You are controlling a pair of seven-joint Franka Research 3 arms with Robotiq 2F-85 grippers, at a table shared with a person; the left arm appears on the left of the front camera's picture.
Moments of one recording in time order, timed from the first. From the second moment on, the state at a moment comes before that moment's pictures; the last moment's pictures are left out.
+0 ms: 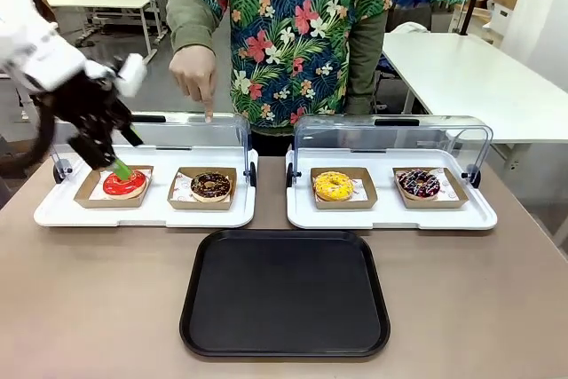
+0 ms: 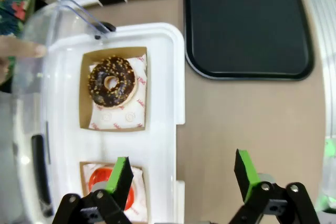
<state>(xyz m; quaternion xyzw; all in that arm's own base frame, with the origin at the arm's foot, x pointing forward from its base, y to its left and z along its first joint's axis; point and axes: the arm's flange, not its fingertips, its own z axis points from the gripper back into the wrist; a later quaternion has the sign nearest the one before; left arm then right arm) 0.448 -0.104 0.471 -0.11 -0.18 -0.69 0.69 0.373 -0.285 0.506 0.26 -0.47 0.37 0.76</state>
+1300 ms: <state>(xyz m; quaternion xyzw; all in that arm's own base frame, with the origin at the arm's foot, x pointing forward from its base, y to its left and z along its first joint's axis) 0.503 -0.173 0.375 -0.01 -0.16 -0.70 0.70 0.373 -0.286 0.506 0.26 -0.47 0.37 0.76</state>
